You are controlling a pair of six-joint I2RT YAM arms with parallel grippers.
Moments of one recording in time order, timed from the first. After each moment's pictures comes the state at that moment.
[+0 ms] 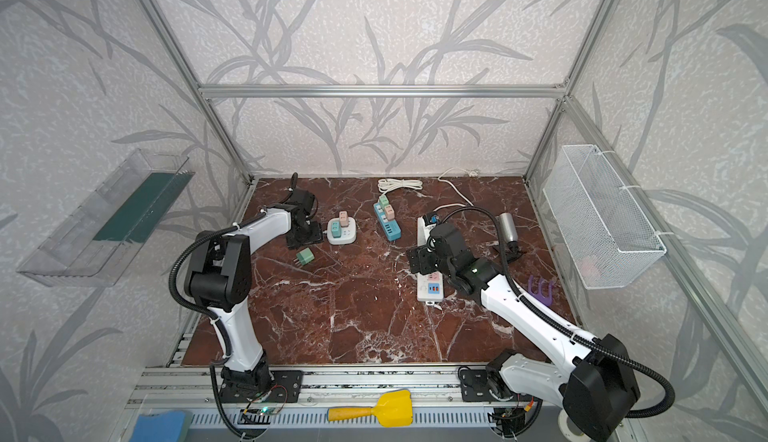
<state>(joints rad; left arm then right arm) -0.15 1.94 1.34 -0.68 -0.11 -0.43 0.61 1.16 0.86 -0.36 0.05 0.27</state>
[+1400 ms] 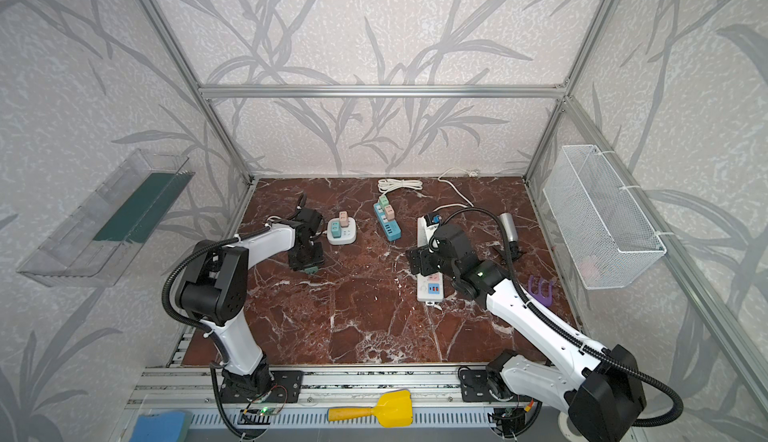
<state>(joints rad) -0.22 1.83 1.14 -0.73 -0.12 -0.50 0.61 1.11 0.85 -0.37 0.02 0.27</state>
